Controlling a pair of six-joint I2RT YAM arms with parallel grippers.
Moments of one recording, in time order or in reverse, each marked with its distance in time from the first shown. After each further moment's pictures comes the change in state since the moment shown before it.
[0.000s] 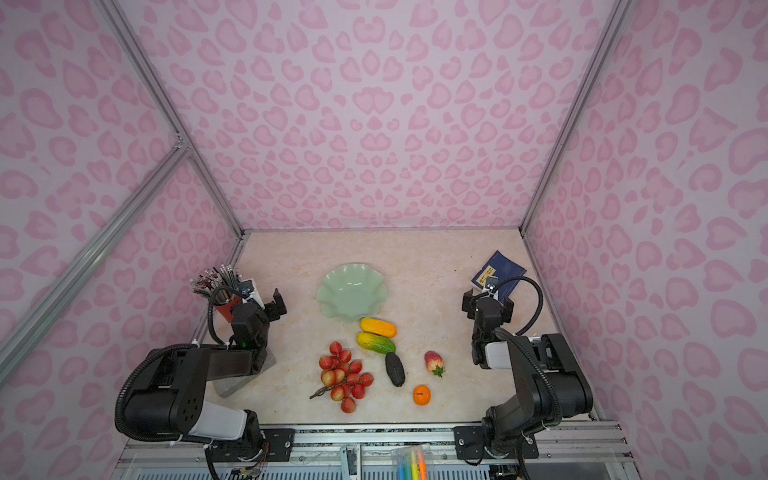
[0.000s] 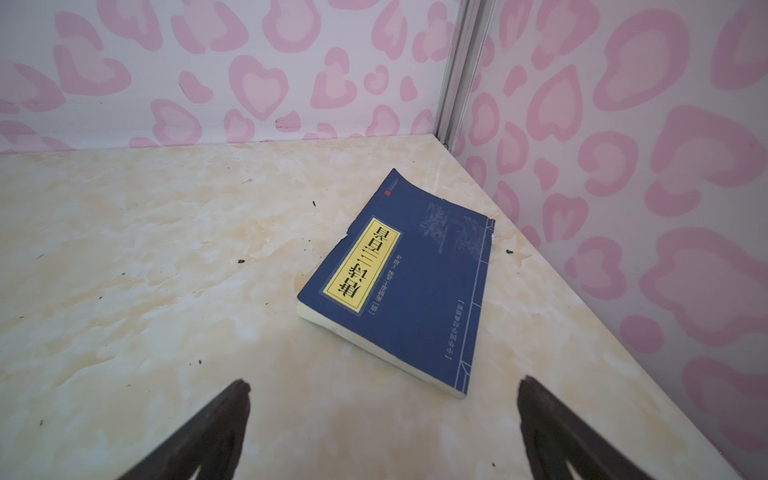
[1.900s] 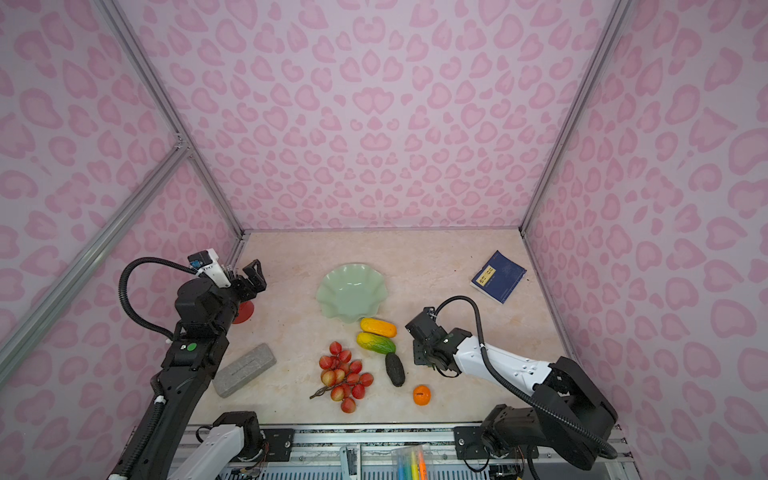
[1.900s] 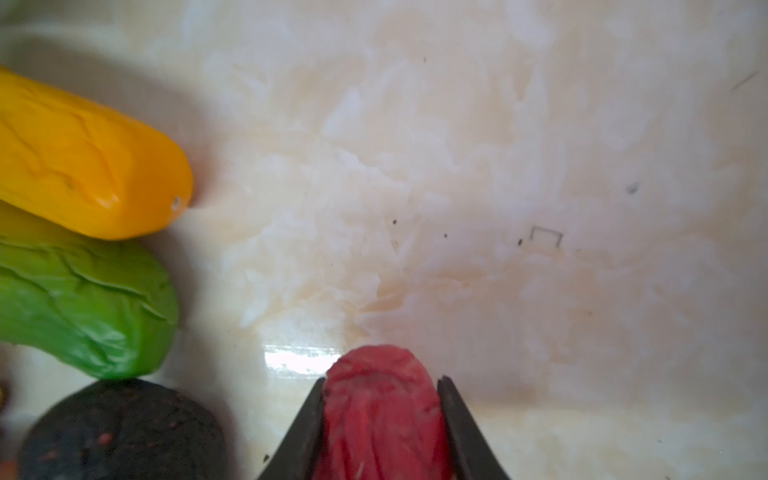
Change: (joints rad) left arm 0.023 -0.629 0.451 -1.023 0.189 -0.233; right arm 0.676 -0.241 0.348 -1.410 -0.159 0.612
